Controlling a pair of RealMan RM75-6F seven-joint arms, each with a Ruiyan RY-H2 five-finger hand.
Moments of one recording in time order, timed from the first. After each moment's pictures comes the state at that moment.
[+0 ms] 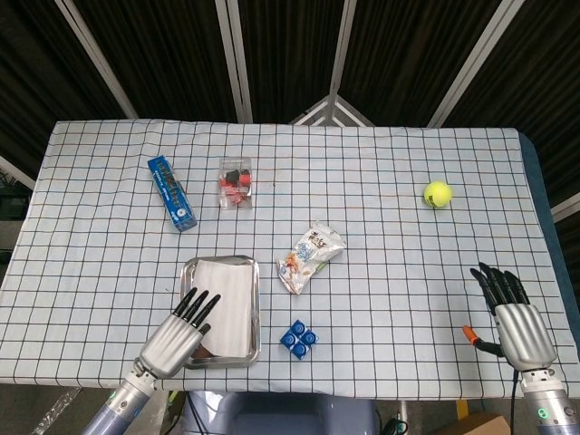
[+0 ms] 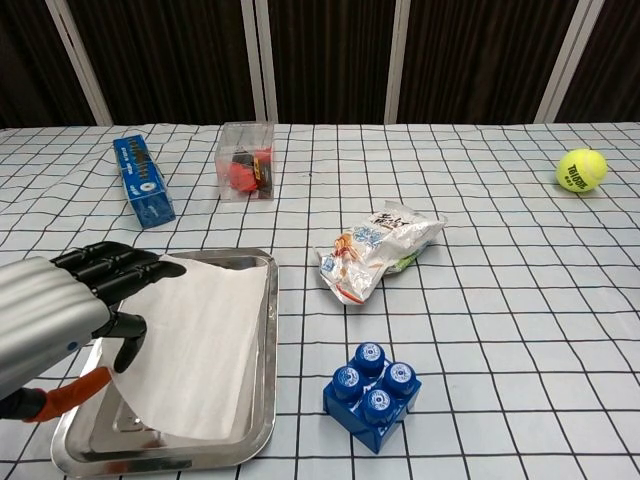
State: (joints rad) left arm -0.28 -1.52 0.09 -1.73 1.66 1.19 0.84; right arm 0.11 -1.10 0.01 -1.68 -1.55 1.42 0.05
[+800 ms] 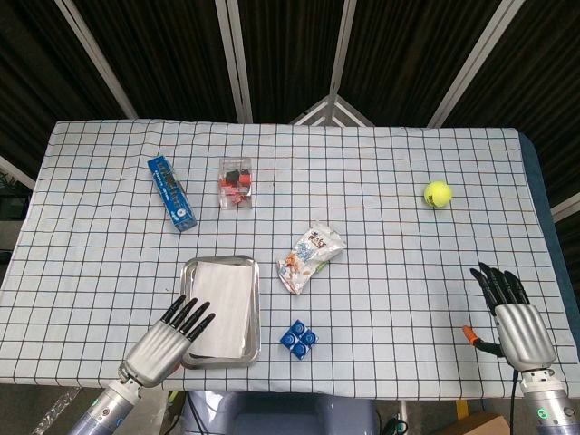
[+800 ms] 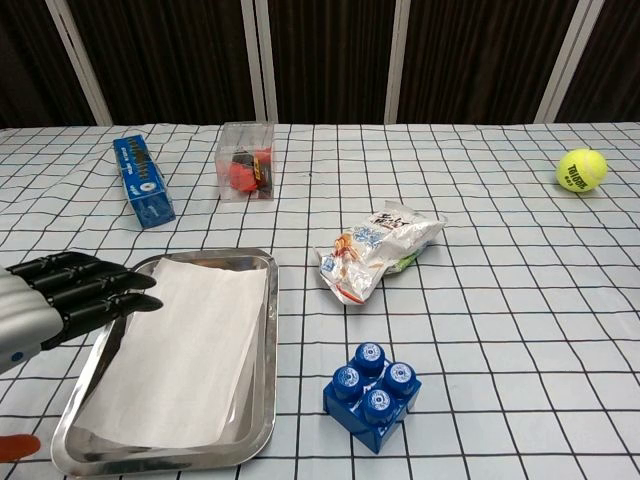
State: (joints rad) left arm -0.28 -1.37 0.14 -1.85 1.63 1.16 0.81; right arm 0.11 -1.10 0.01 -1.68 -1.55 1.42 0.05
